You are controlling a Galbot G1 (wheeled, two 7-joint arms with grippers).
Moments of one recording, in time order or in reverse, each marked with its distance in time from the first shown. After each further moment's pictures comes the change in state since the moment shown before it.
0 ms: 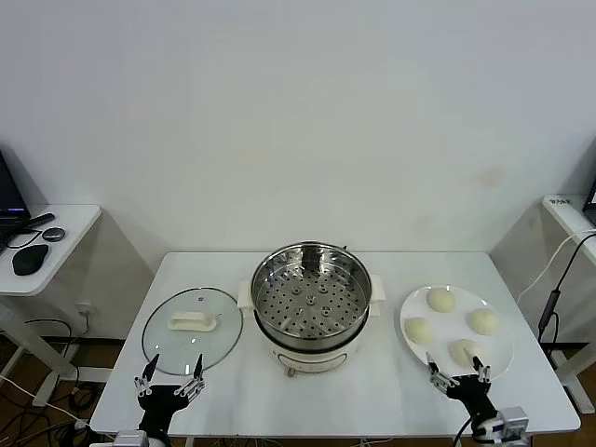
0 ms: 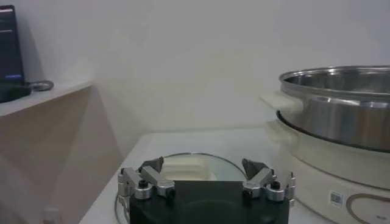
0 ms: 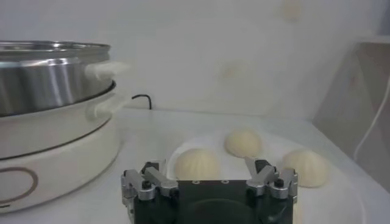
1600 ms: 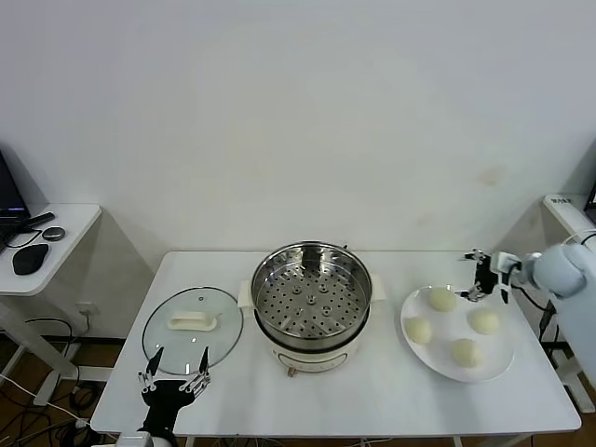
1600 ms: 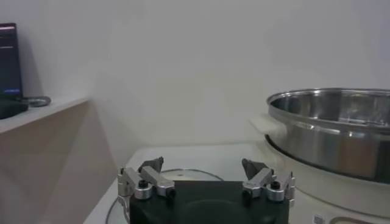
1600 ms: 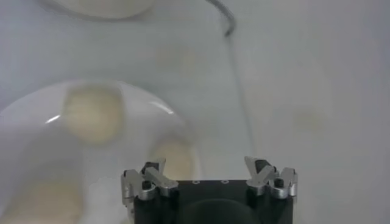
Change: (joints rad) left arm 0.025 -0.038 0.029 -0.080 0.031 0.001 -0.006; right arm 1.200 -0.606 -0.783 -0.704 -0.652 0.089 -0.871
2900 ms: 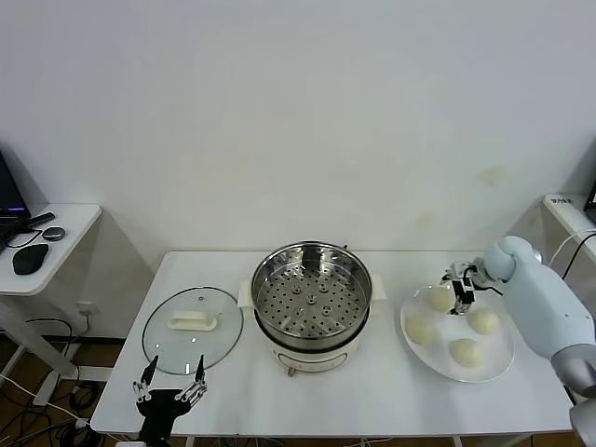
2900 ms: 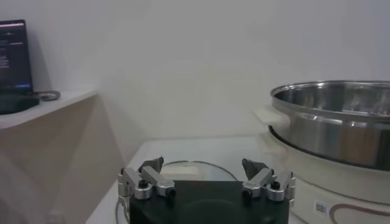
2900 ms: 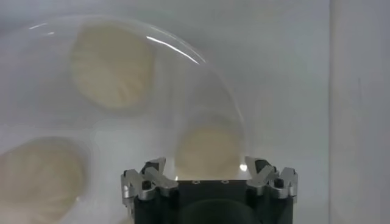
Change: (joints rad) left arm 0.047 -0.012 -0.010 -0.015 0.010 -0.006 -0.007; right arm 0.177 0.218 -0.127 -0.408 -0.242 0.150 -0.032
